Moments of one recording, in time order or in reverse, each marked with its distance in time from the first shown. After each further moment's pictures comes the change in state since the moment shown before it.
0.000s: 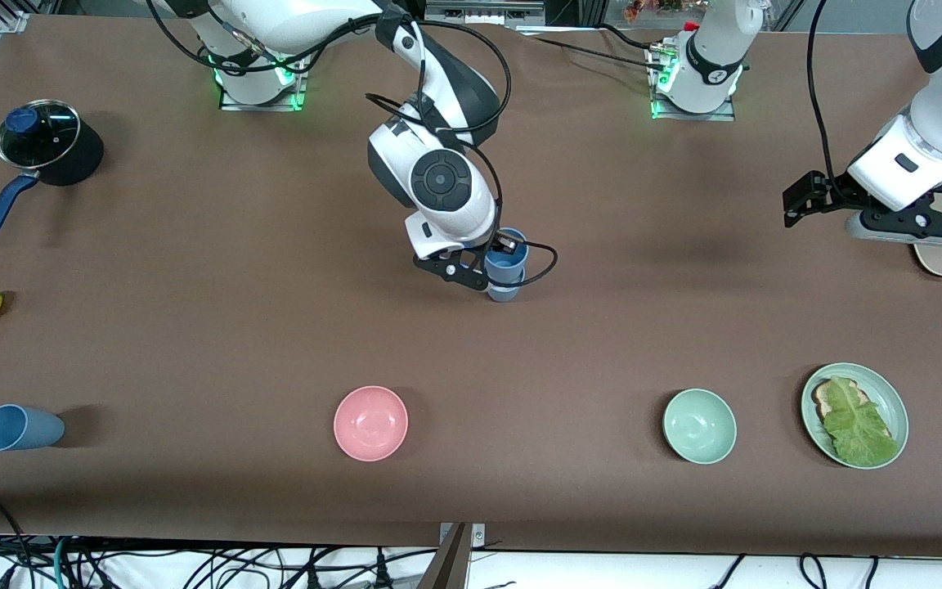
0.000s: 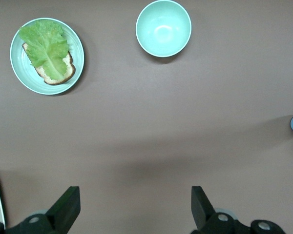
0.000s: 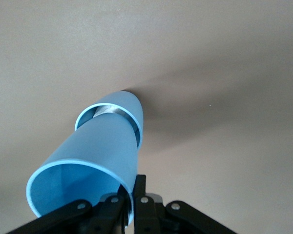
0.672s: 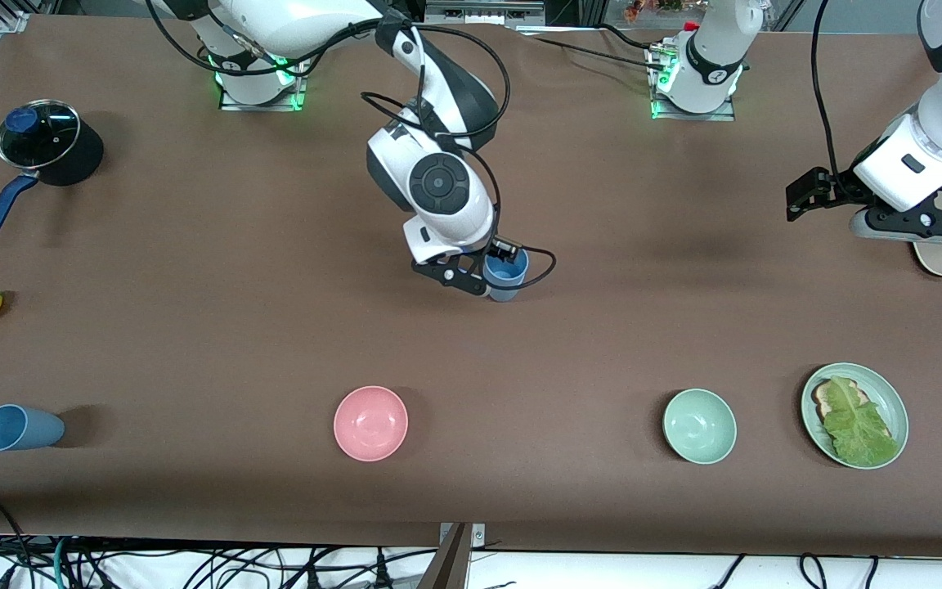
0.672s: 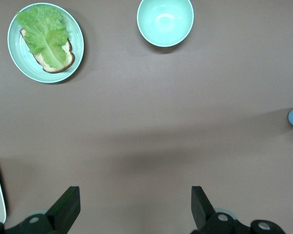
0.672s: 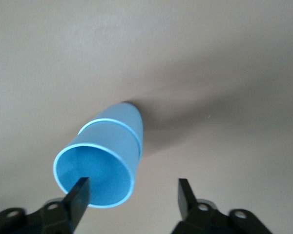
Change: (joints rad) left arm -0.001 0.025 0.003 0.059 -0.002 -0.084 -0.010; right arm -0.029 0.007 -0.008 0.014 -0.012 0.001 -0.017
